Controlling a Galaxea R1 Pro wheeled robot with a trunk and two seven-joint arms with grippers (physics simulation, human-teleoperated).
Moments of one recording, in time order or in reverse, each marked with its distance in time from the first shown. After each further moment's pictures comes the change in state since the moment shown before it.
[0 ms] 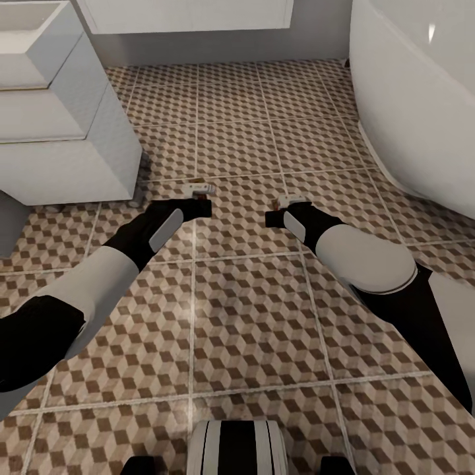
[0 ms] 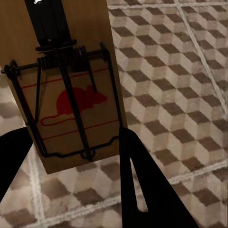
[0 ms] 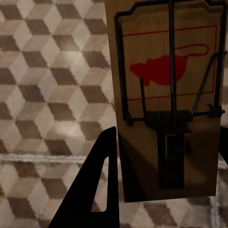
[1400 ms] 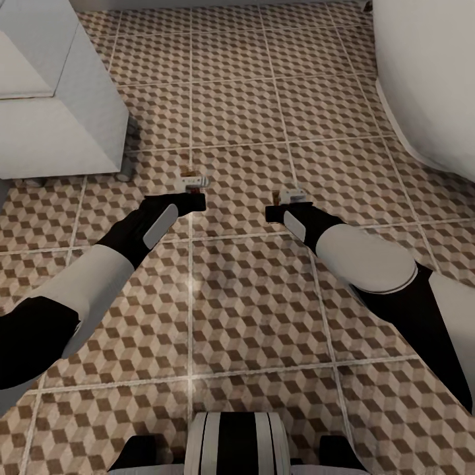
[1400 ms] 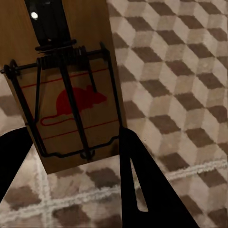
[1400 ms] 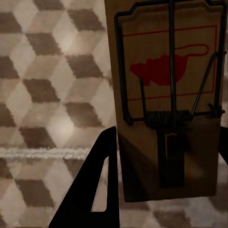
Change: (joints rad) left arm 0.000 0.019 0.036 -0.042 -0.007 0.001 0.047; right arm -0.002 0.000 -0.001 0.001 -0.003 -0.095 -0.007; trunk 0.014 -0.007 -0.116
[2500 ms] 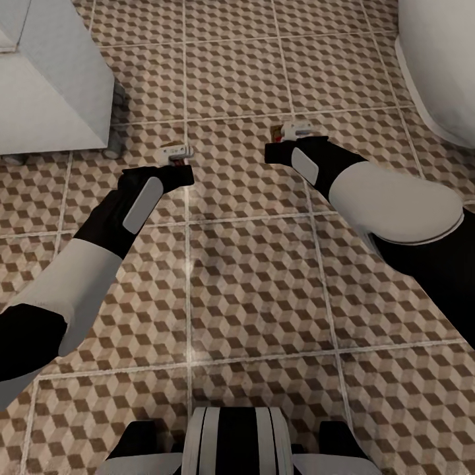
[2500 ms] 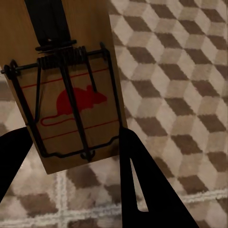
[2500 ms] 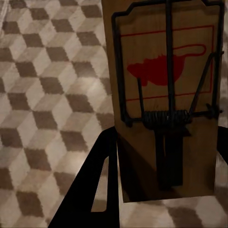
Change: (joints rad) left arm -0.001 0.028 0.134 -0.256 -0.005 0.135 0.145; right arm -0.254 0.000 -0.004 -0.003 -0.006 -0.012 0.095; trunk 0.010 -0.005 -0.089
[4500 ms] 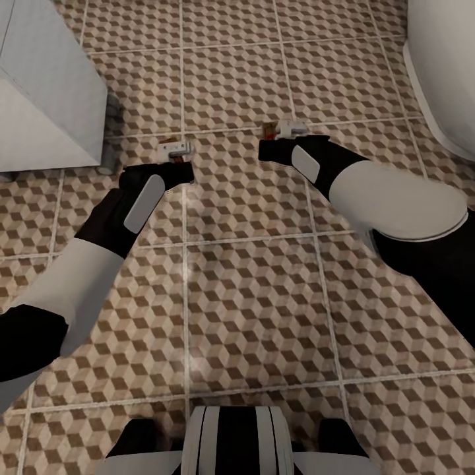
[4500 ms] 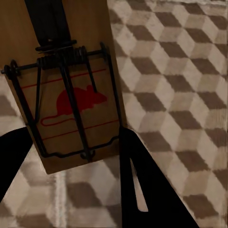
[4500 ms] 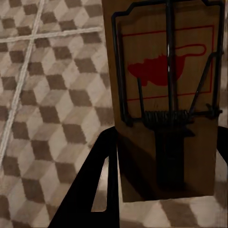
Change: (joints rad) left arm 0.000 -0.009 -0.001 -0.032 -0.012 0.007 0.045; right arm -0.004 0.000 -0.073 -0.002 0.004 -0.018 0.114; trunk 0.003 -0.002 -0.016
